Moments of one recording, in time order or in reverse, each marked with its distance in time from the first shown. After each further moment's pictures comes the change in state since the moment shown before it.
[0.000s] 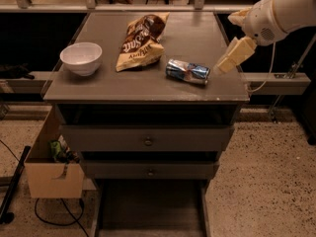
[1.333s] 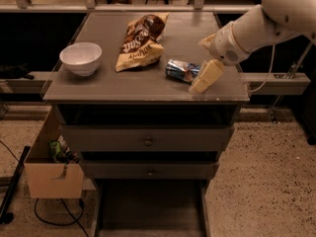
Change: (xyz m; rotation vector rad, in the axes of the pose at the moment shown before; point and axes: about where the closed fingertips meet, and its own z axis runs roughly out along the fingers) arm -0.003 0.049 0.076 -0.157 0.038 -0.008
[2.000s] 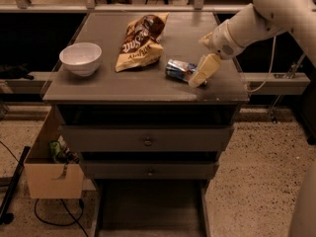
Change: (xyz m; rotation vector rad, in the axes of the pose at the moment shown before) arm 0.014 -0.045 0.025 -0.012 0.015 0.031
